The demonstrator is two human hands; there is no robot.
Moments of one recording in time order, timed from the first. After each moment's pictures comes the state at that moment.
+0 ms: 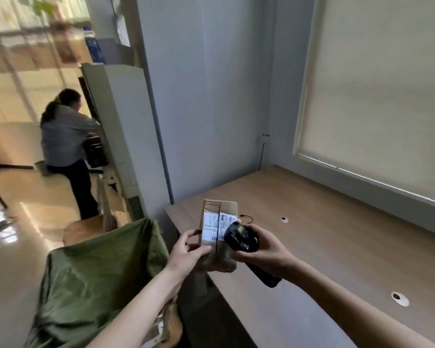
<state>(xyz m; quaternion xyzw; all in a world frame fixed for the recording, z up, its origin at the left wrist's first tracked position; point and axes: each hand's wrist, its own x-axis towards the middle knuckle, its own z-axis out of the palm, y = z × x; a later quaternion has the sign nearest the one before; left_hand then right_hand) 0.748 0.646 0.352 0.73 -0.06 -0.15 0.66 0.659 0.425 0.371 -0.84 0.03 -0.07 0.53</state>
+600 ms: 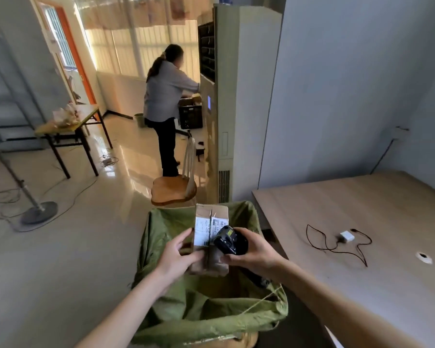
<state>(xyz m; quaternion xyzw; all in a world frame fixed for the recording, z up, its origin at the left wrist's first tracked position) 0.909 0.950 0.269 0.78 0.08 -0.08 0.61 0.929 0.715 0.278 -0.86 -0.12 0.12 0.49</state>
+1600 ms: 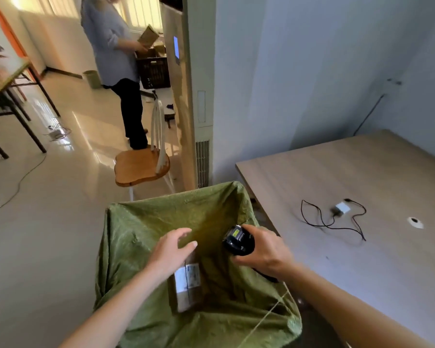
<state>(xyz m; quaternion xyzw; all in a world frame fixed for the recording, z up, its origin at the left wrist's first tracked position) 1.068 0.959 0.135 0.92 0.00 -0.14 0.37 1.030 0.695 0.176 -0.96 0.01 0.13 0.26</state>
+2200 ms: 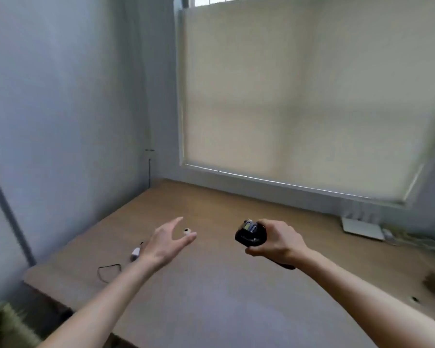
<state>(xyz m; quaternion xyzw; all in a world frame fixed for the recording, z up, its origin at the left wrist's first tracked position) 0.815 0.497 0.400 0.83 -0.43 -0.13 0.33 0.558 0.337 0.434 -0.89 0.41 -0.10 0.16</state>
